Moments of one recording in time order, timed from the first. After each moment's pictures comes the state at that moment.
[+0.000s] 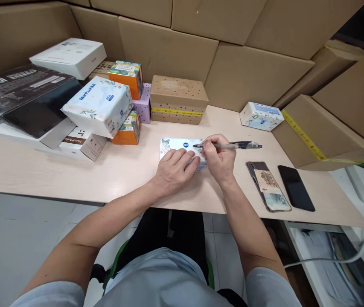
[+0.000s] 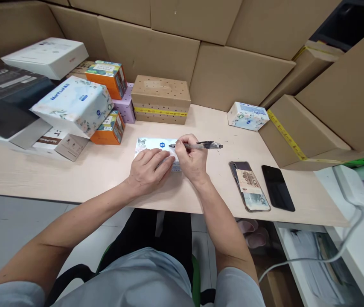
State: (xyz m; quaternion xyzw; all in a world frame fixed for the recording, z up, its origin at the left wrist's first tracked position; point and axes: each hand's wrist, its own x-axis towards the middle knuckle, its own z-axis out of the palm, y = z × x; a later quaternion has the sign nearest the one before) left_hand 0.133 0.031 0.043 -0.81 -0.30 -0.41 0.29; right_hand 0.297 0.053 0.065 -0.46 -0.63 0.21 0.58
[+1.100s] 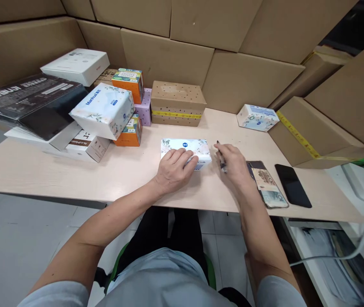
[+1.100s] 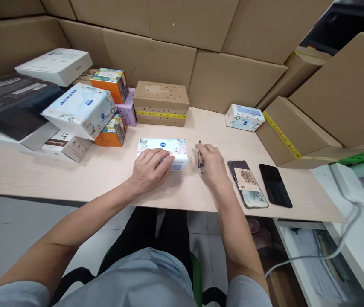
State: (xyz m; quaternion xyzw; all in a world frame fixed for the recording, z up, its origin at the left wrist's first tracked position) left_hand 0.131 0.034 0.037 -0.82 -0.30 -0.43 0.25; right_hand 0.375 0.044 0.054 -0.58 -0.78 0.01 0.26
